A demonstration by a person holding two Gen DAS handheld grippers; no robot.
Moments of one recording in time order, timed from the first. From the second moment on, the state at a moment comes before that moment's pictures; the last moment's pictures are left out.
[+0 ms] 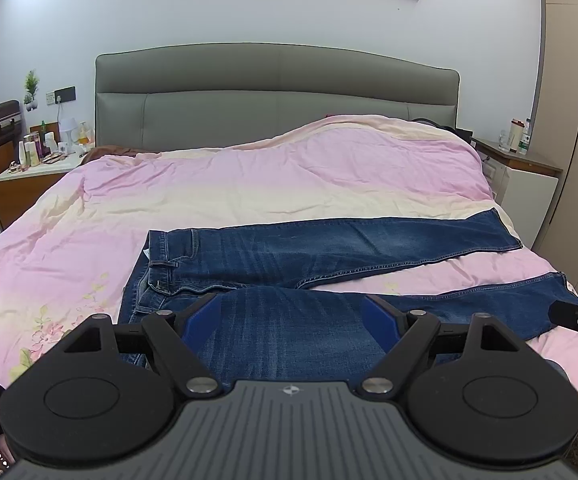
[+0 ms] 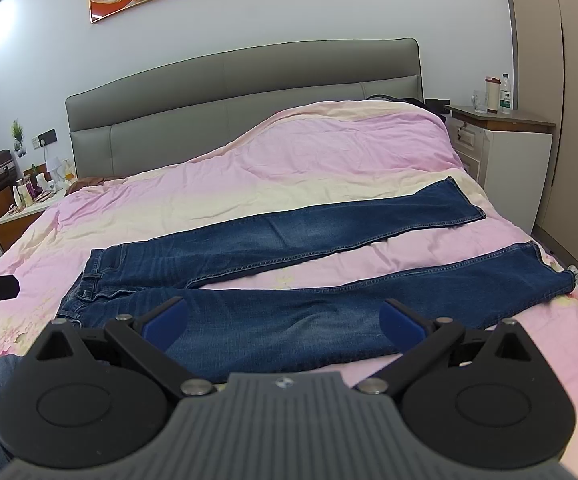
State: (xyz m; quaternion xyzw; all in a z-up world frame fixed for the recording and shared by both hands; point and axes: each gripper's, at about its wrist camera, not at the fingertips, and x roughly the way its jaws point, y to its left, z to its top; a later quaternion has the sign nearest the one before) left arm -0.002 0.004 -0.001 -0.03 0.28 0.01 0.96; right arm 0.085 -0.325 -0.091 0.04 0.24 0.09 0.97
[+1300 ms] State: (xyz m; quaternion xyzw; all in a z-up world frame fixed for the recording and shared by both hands) left arm -0.003 0.009 -0.001 -0.03 0.28 0.00 0.96; right arm 0.085 -0.323 -0.090 0.03 0.24 0.09 0.97
